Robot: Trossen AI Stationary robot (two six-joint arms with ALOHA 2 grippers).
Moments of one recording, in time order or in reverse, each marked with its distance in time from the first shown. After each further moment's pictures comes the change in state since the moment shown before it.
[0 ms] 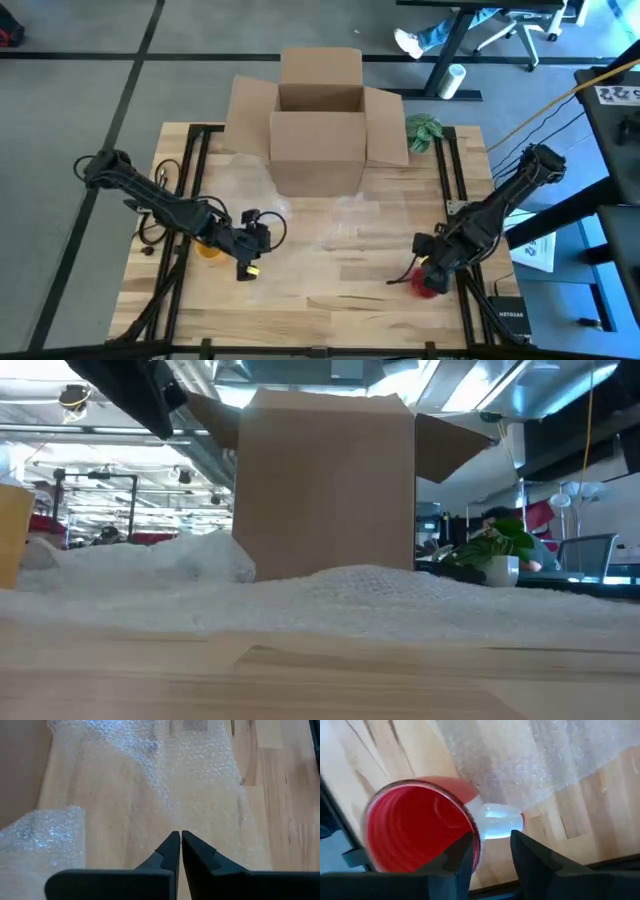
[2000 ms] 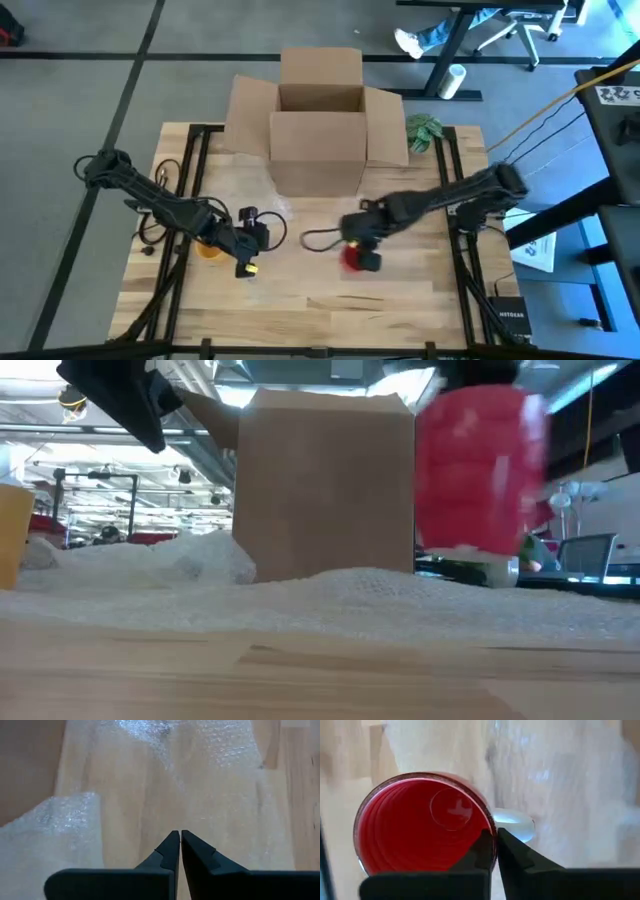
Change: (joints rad) left arm 0.002 0.000 -0.002 -0.073 -0.031 0.012; right arm -0.519 0.592 0.679 -0.026 0.023 -0.835
